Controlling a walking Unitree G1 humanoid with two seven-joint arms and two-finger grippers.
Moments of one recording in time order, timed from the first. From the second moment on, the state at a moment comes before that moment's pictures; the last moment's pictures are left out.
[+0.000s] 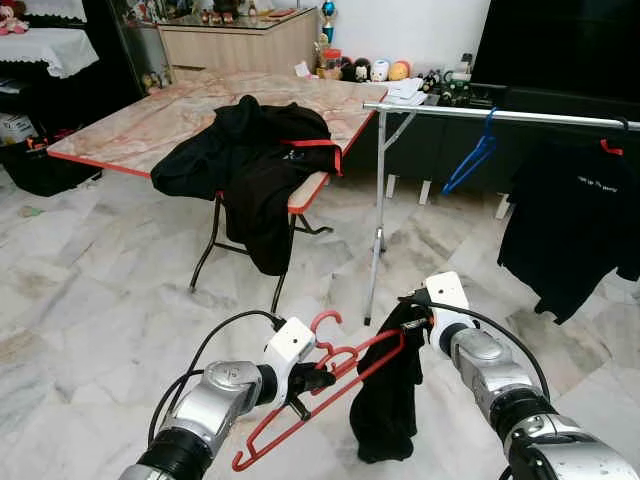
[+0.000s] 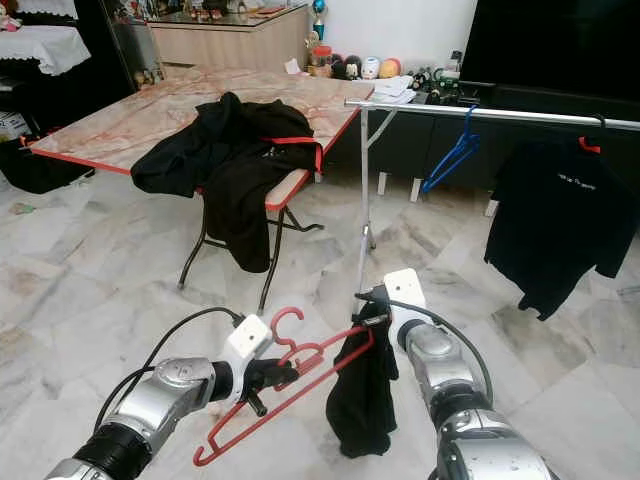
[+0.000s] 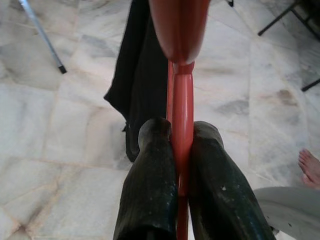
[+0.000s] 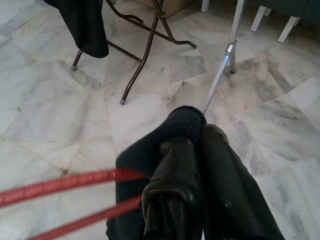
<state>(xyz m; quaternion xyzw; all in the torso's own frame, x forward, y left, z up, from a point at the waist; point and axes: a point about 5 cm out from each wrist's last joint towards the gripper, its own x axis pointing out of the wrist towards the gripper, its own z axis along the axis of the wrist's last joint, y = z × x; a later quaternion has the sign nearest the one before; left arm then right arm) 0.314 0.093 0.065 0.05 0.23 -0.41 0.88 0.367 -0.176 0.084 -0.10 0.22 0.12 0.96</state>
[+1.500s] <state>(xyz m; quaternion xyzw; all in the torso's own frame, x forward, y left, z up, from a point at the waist) 0.322 0.093 0.053 0.08 0.23 -0.37 0.89 0.330 -0.173 0.080 -0.15 0.20 0.32 0.91</state>
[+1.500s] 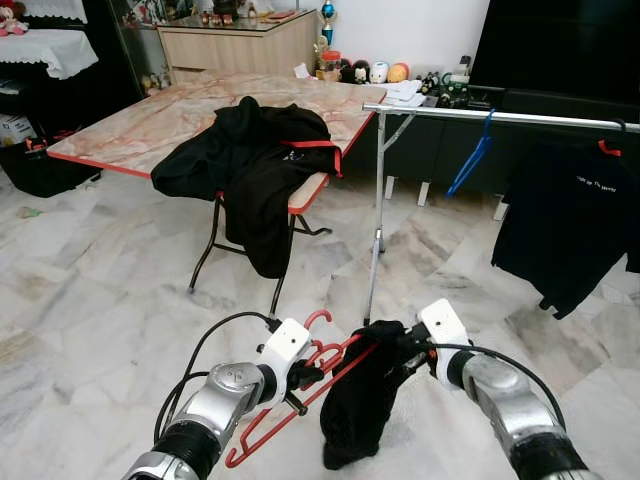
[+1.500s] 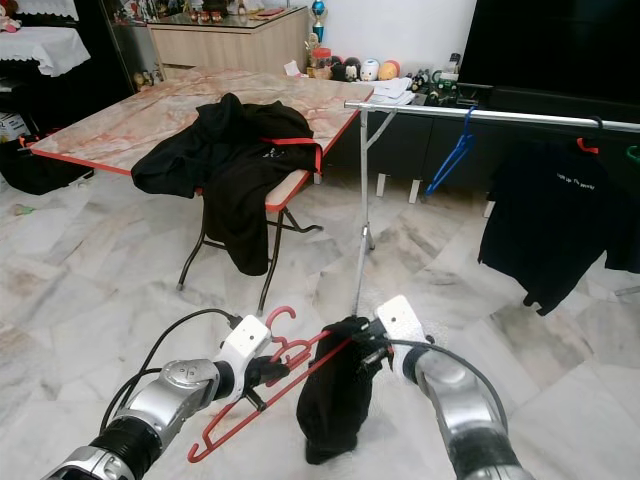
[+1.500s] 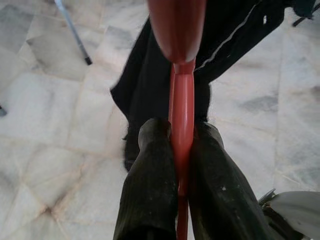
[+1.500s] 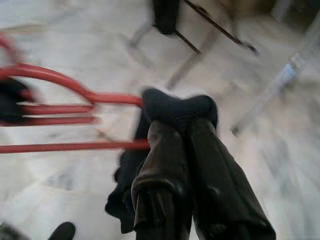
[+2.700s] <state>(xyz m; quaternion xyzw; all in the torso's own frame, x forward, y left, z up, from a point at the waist) 0.311 0.085 0.070 0.02 0.21 -0.47 0.86 0.345 -0.181 0.118 -0.26 0.14 0.37 0.88</state>
